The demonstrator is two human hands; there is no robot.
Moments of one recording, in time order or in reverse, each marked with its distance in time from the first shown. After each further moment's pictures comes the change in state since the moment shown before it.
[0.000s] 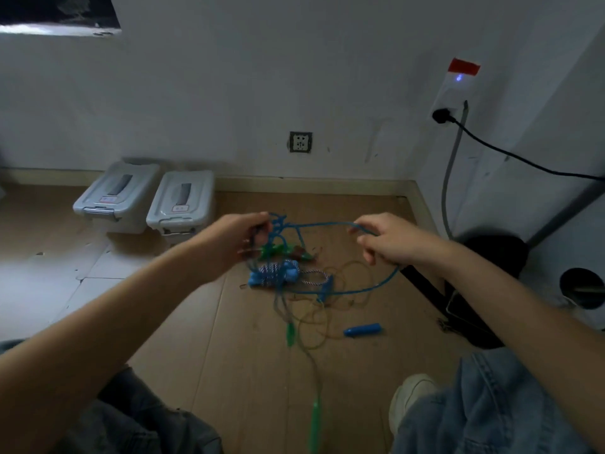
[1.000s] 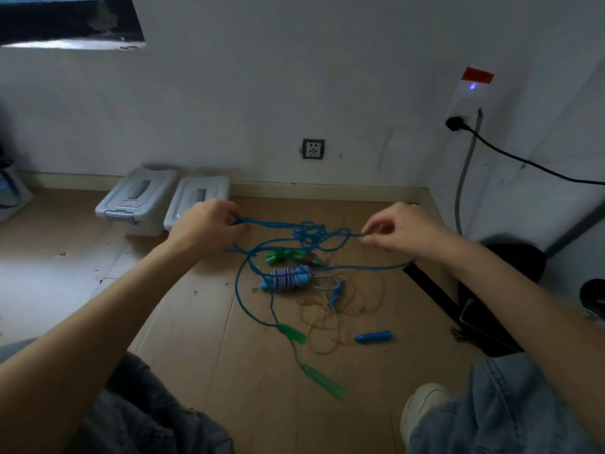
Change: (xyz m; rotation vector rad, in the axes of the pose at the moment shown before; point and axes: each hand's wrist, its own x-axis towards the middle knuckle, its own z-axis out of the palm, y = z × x) left_hand -0.007 0.016 -0.047 1.105 0.386 0.245; right_hand 0.006 -0.005 -0.011 -0.214 0.190 -0.221
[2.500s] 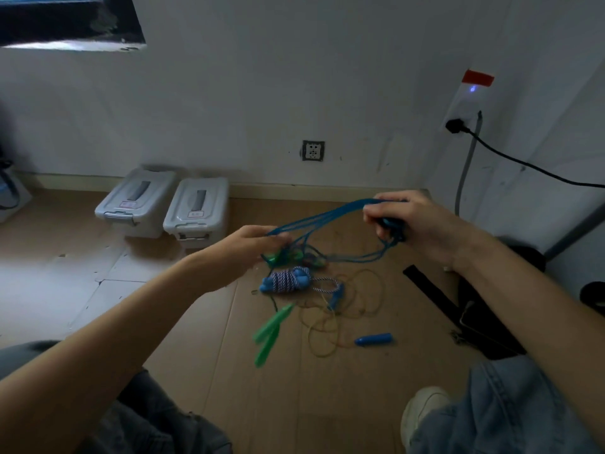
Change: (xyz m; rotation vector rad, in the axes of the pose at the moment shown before) left_hand -0.016 0.021 0.029 -0.850 -0.425 0.040; right_hand 0.000 -0.001 -0.007 0.916 -0.021 0.029
